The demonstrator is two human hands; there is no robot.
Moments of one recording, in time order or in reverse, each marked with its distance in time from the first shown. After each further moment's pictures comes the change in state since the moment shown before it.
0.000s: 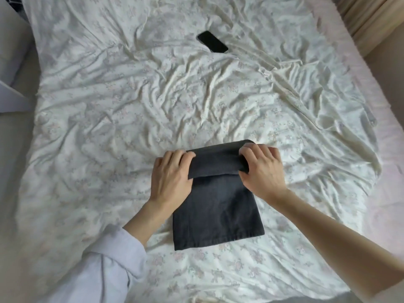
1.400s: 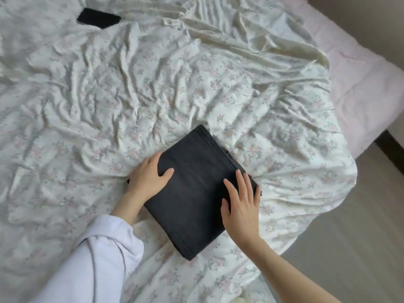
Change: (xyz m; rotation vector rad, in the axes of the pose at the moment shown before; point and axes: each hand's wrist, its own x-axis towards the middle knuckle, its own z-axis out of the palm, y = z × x) left_hand 0.019 -0.038 0.133 -0.095 -0.686 -0.020; right_hand -0.172 -0.097 0.103 0.137 0.017 0.865
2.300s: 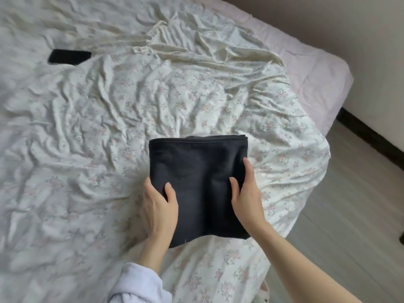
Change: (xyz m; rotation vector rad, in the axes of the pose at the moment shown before) left_hand -0.072 0.027 0.009 -0.353 0.376 -0.029; right_hand -0.001 -0.033 -0.034 0.551 0.080 0.491
